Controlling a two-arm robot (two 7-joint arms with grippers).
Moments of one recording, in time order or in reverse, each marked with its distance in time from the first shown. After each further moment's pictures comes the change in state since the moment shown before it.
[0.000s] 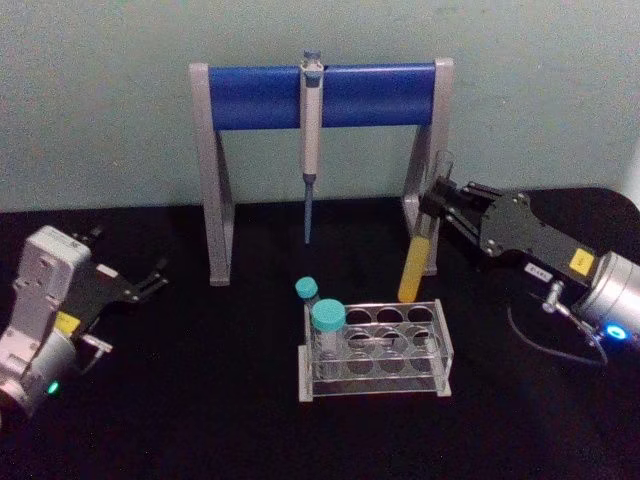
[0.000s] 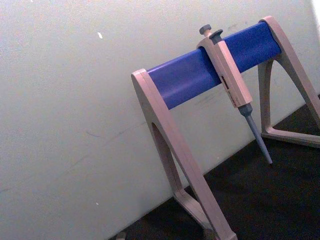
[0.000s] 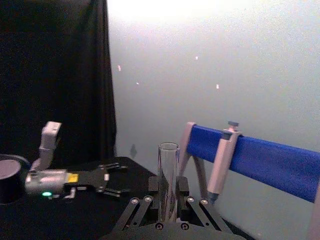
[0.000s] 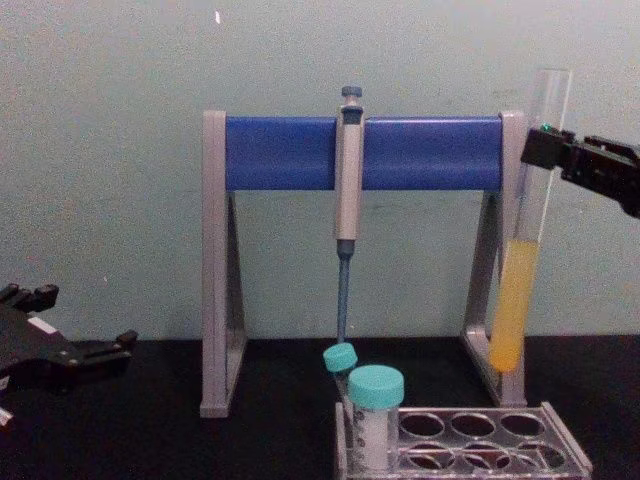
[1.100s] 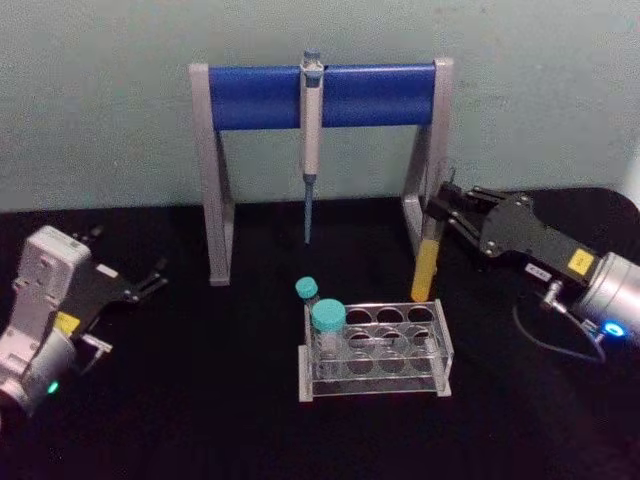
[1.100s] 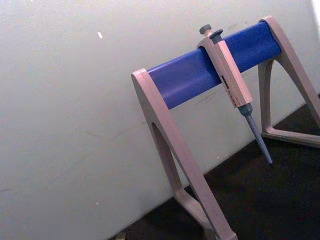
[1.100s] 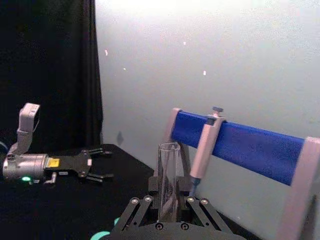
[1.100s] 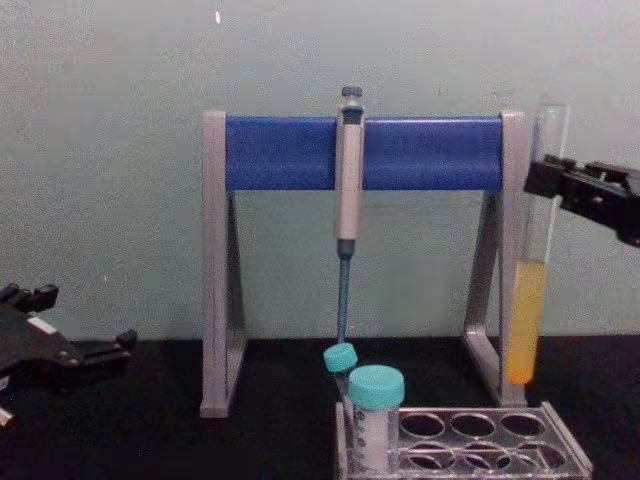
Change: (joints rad) left arm 0.000 0.000 0.000 0.000 0.000 0.000 0.000; right arm 0.024 0.014 -0.021 0.045 -0.045 -0.016 -0.042
